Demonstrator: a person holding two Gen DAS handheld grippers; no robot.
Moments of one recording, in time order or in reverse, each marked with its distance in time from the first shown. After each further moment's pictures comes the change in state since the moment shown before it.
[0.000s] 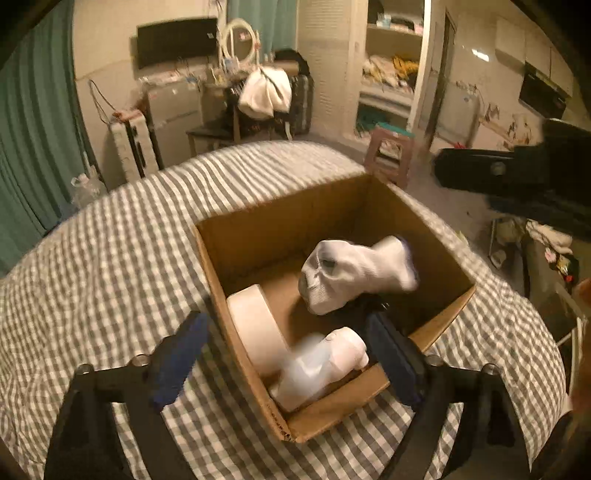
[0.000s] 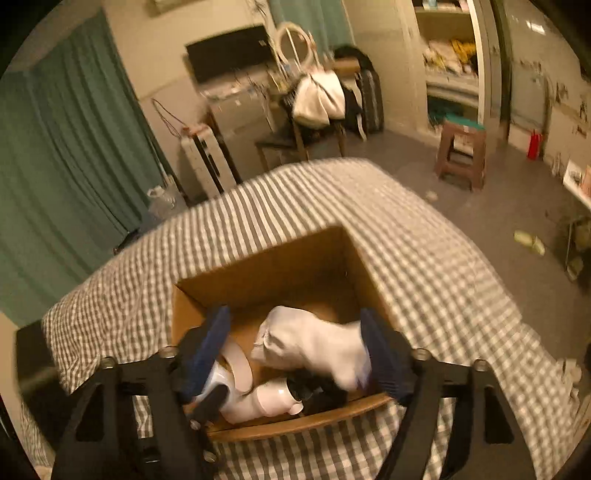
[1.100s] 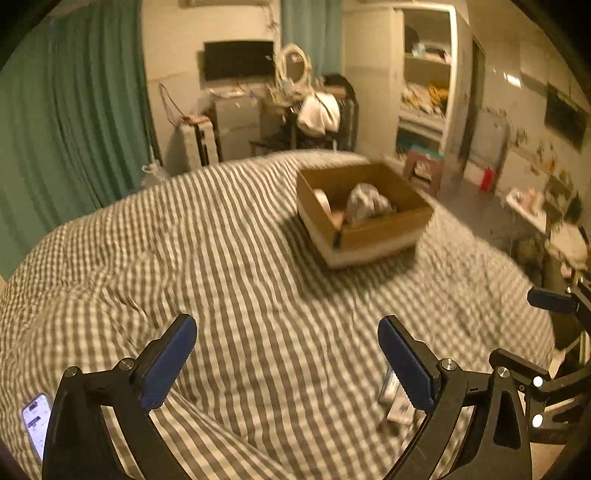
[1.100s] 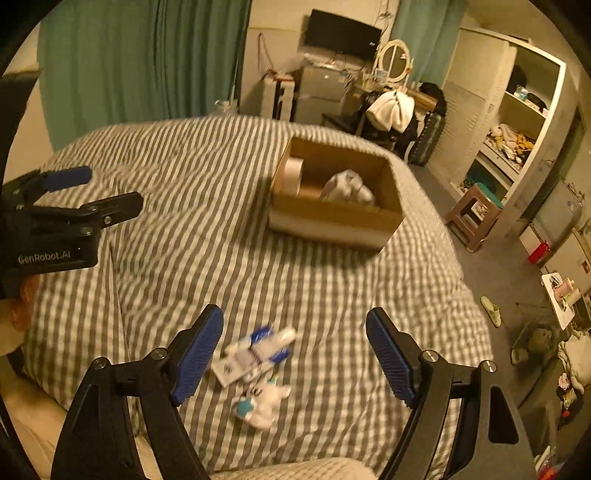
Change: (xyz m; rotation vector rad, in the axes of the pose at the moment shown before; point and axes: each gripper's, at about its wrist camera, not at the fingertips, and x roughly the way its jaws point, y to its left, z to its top) left arm -0.204 0.011 -0.164 -0.080 -0.048 0.165; right arm -0.182 0.062 -0.228 -0.516 0.084 -0.032
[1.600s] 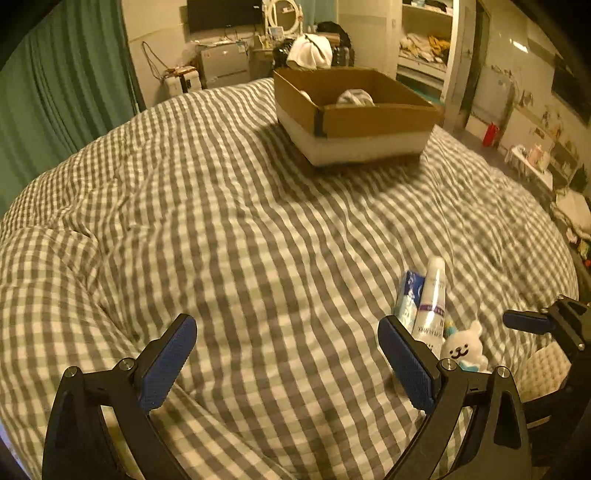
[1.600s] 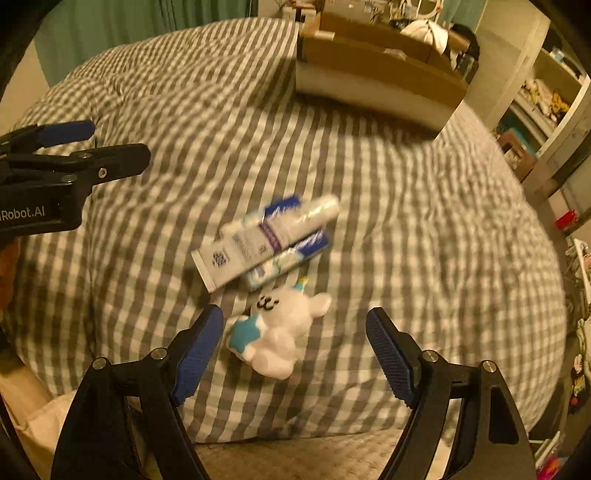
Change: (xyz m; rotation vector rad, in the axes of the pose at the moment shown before) left arm 0.070 -0.035 -0.077 0.023 0.195 -0.014; right arm 0.105 0.010 -0.092 -0.001 0.265 0.109
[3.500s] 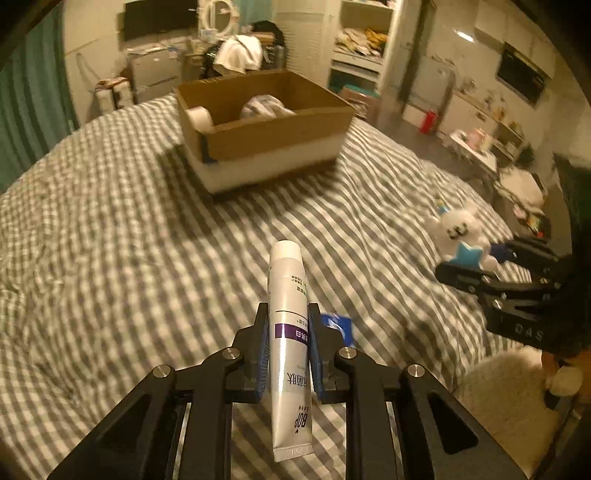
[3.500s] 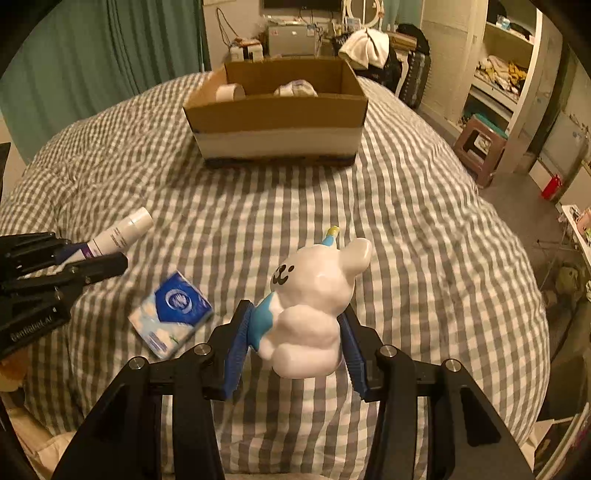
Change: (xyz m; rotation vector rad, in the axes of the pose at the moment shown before) left arm 0.005 -0.047 0.047 0.102 -0.015 -0.226; right arm -0.032 -0.098 0.023 0.149 -0.155 -0.008
